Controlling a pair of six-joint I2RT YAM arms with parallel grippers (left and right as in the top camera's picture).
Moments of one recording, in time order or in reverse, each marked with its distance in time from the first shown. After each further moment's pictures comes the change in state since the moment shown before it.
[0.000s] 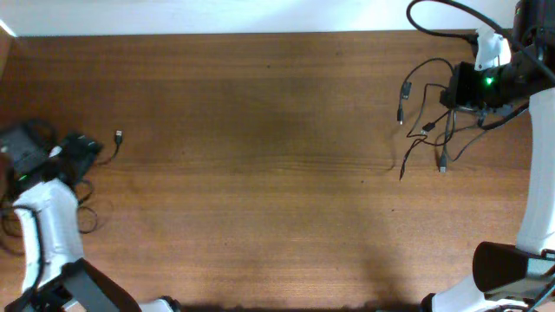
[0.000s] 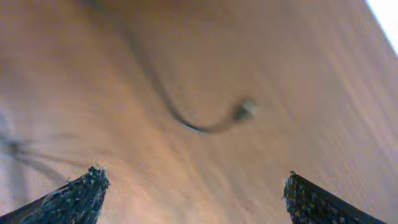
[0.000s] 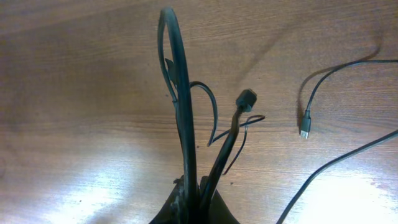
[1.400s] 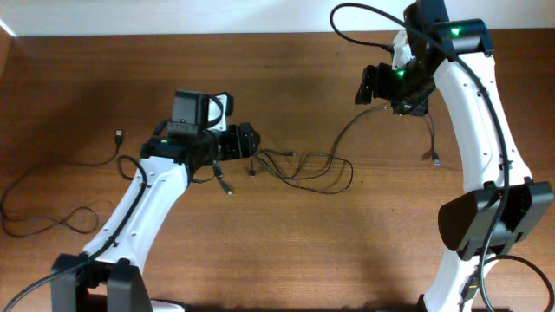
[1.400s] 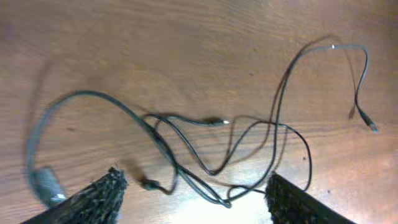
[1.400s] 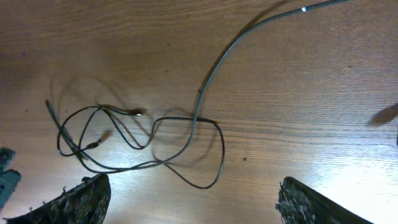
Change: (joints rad) left arm -0.792 0.036 0.000 -0.003 0.317 0.099; right arm 0.246 0.261 0.004 0.097 0.047 0.233
